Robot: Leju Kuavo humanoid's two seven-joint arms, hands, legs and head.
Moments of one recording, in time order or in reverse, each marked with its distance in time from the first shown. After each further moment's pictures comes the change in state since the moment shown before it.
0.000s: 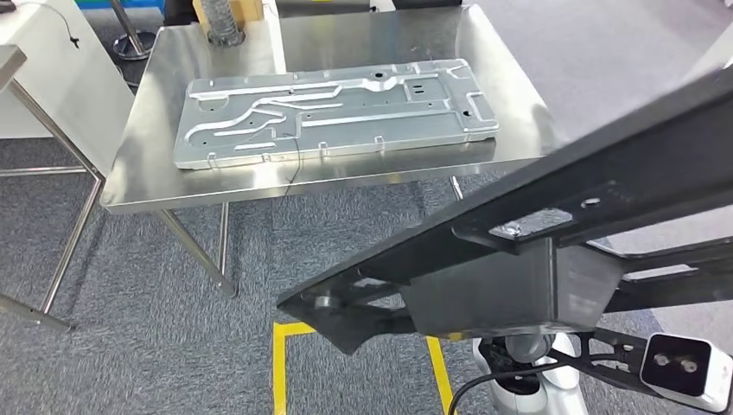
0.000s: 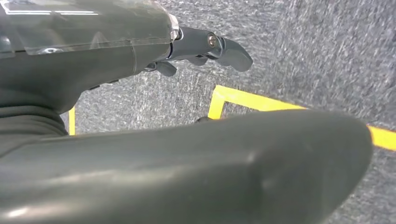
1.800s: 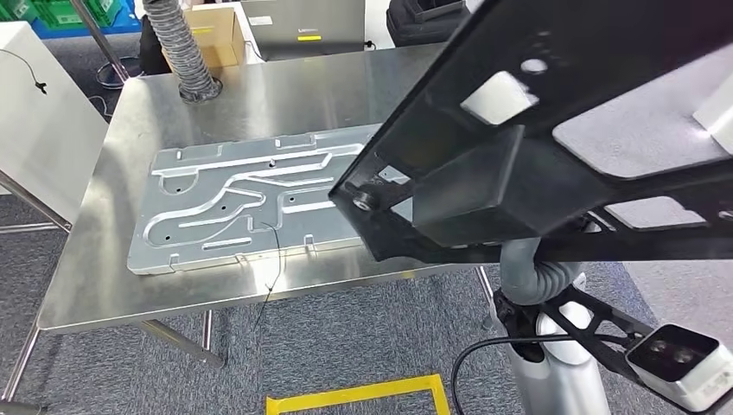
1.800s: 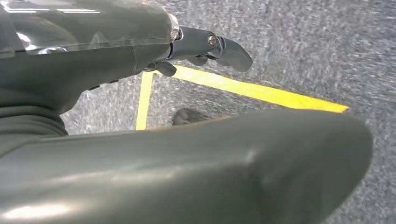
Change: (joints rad) left arm -0.011 -0.002 0.042 0.000 -0.032 -0.002 -0.022; right arm -0.155 -0.060 0.005 -0.008 0.250 -0.404 0.001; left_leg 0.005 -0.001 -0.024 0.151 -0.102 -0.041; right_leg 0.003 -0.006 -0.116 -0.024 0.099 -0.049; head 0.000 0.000
